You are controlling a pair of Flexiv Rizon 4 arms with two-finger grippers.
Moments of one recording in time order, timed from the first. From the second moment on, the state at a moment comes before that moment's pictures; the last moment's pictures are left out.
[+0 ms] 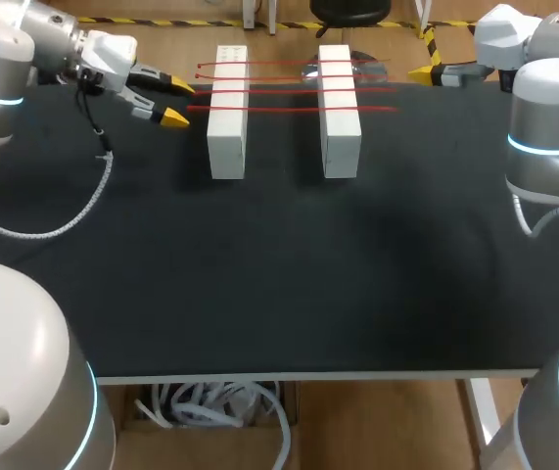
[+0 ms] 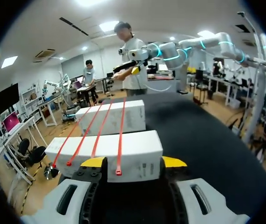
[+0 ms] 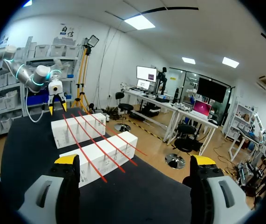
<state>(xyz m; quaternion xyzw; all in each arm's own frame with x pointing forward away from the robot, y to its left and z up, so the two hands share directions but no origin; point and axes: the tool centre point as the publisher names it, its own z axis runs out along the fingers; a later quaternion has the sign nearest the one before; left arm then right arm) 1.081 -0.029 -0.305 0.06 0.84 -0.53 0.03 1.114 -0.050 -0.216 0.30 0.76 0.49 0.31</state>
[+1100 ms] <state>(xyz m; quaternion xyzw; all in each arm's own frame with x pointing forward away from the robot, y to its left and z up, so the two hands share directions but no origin) 1.093 -0.036 -0.318 -0.01 0.83 -0.56 -0.01 1.114 -0.050 -0.216 0.30 0.76 0.49 0.31</state>
